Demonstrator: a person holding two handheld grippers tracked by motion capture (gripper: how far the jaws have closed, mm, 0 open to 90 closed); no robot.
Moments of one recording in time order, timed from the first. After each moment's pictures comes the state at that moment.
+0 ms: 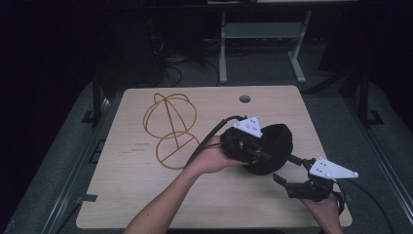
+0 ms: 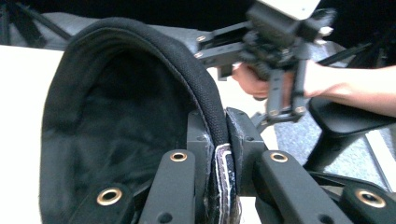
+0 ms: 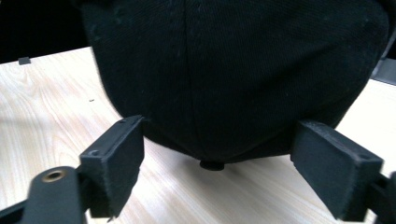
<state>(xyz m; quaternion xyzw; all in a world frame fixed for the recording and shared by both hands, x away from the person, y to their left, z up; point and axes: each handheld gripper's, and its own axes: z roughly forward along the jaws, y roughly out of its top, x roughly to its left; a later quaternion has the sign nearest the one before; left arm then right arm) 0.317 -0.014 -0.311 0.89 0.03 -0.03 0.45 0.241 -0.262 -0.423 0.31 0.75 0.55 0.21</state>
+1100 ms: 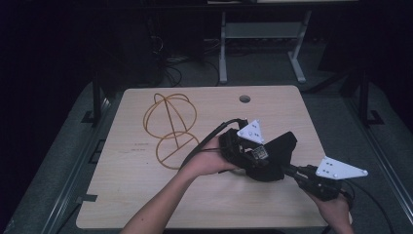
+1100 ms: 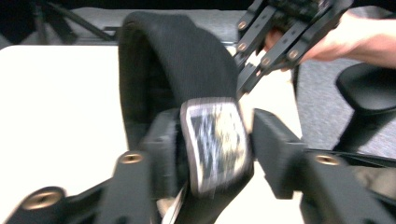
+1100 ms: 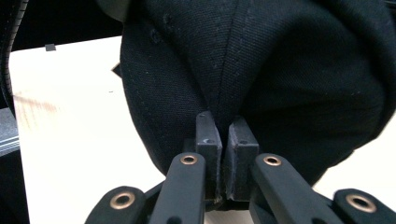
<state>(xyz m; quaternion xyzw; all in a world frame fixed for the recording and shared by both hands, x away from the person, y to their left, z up) 0.306 -0.004 -0.303 0.91 0.04 0.05 0.41 0.233 -0.273 -0.399 0.27 0.78 0.53 0.20</state>
